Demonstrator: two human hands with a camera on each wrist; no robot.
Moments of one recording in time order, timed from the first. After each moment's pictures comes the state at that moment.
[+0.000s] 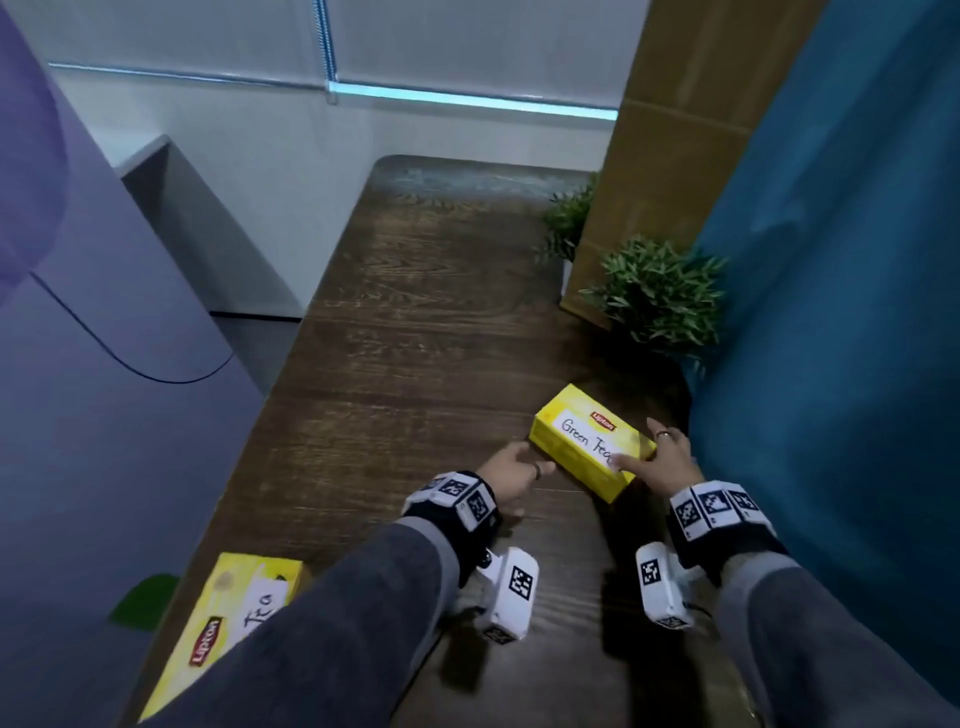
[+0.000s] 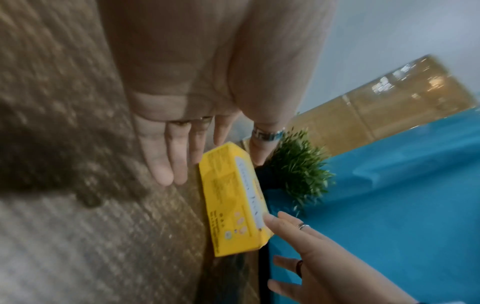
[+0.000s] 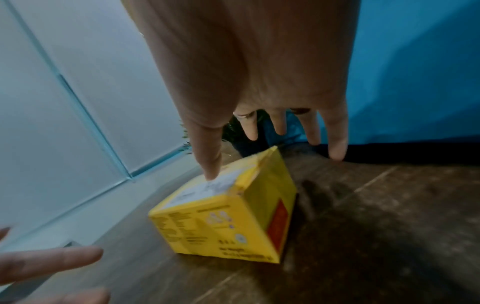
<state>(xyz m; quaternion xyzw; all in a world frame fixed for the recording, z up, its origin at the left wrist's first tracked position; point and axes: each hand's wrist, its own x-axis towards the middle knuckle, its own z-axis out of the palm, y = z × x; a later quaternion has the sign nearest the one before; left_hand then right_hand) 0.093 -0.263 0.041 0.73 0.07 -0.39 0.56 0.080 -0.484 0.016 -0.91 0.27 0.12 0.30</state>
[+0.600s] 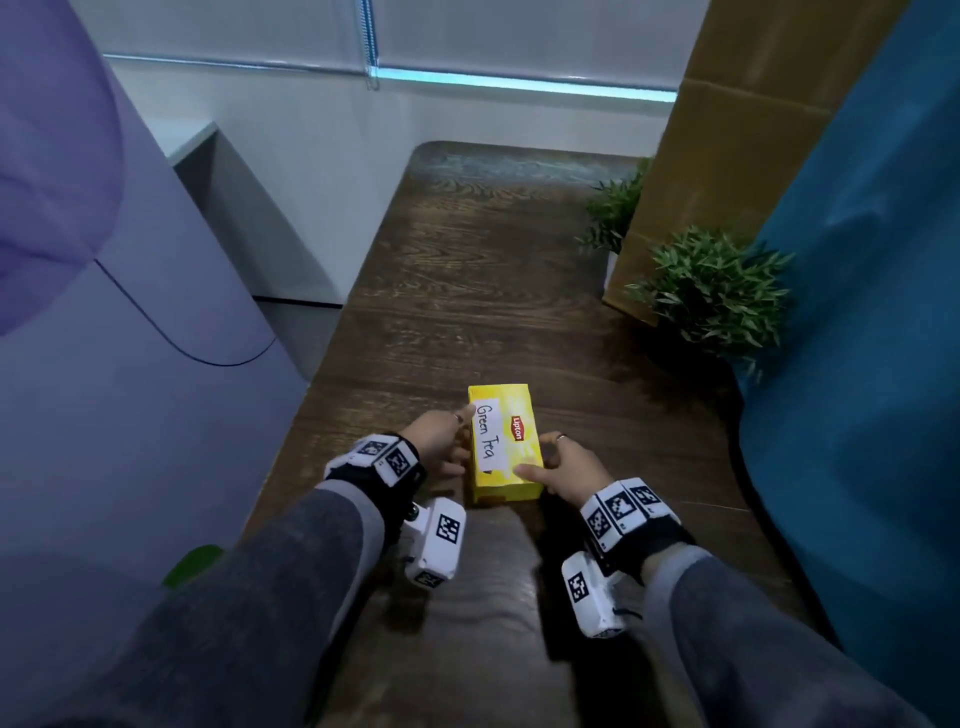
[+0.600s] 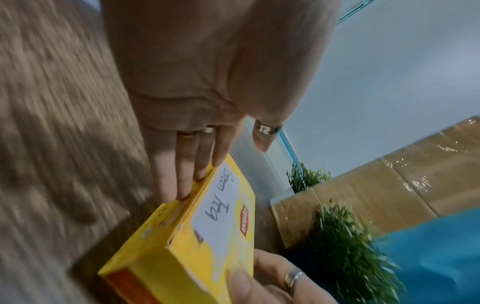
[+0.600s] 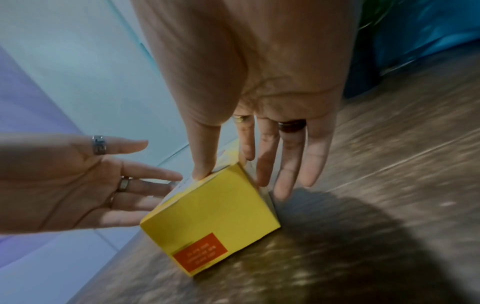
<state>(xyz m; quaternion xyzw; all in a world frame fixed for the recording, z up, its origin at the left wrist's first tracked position) 0.142 -0.167 0.041 0.70 0.20 -0.36 0.58 0.106 -0.351 -0.003 -0.88 0.12 0.21 0.40</state>
